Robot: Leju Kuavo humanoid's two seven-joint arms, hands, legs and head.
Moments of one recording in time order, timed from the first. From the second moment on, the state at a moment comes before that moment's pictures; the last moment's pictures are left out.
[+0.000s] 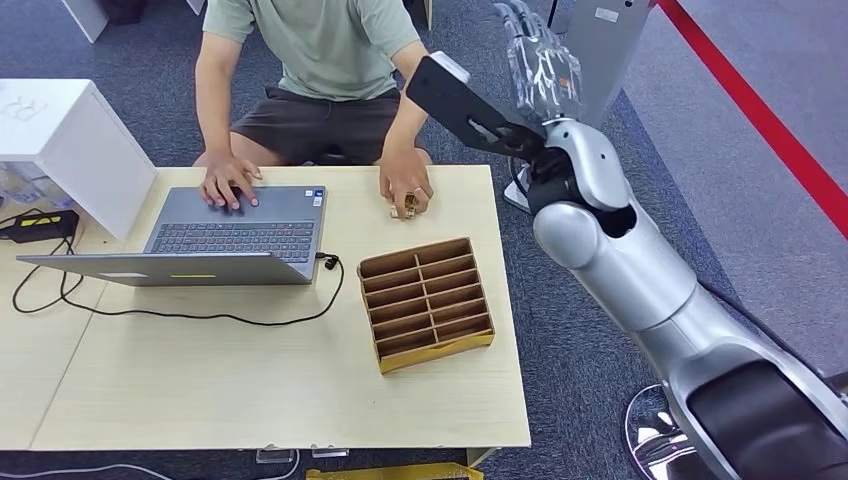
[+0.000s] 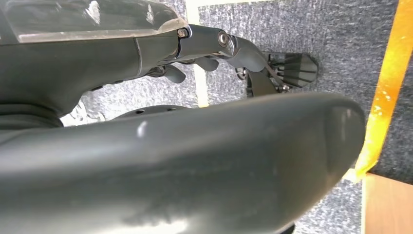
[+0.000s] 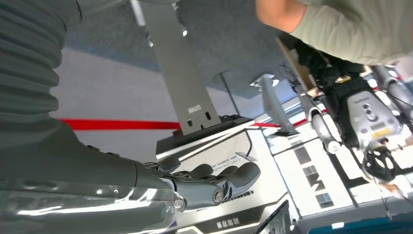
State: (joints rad) left arm -0.10 0.00 -1.16 -0.20 1.45 0.03 0.00; right arm -0.95 -0.20 0.65 -1.47 0.71 -0.10 0.62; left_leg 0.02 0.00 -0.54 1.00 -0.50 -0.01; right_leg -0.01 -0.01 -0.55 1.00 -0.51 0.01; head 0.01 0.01
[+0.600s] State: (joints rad) left arm -0.10 0.01 -1.14 -0.20 1.50 0.07 -0.03; right arm -0.07 -0.38 0.36 -1.83 0.06 -0.22 -0.14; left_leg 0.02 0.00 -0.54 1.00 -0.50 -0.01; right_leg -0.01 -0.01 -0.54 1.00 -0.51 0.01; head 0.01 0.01
